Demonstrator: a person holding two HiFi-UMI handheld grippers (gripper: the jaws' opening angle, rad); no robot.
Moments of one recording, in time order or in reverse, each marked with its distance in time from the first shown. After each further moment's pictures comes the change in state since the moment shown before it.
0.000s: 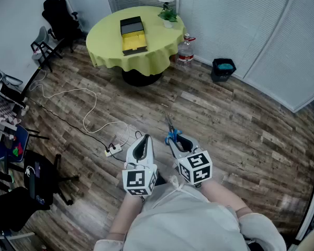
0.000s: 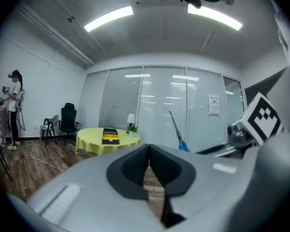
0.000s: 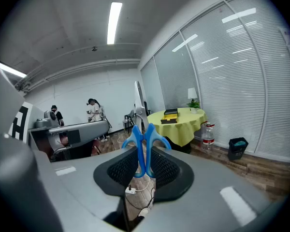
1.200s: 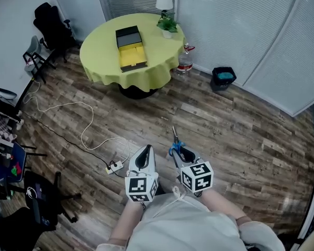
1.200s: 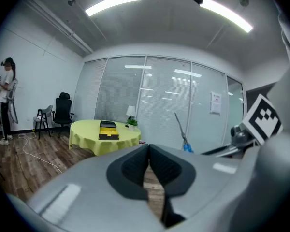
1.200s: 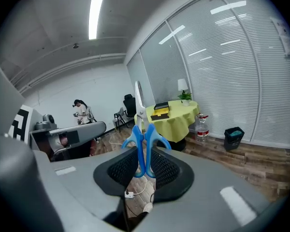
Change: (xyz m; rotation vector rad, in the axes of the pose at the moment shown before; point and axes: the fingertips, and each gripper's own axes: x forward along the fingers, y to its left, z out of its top) left arm 0.117 0.078 -0.005 -0.044 0.091 -0.056; right arm 0.110 -0.050 0.028 0.120 0.072 -0.091
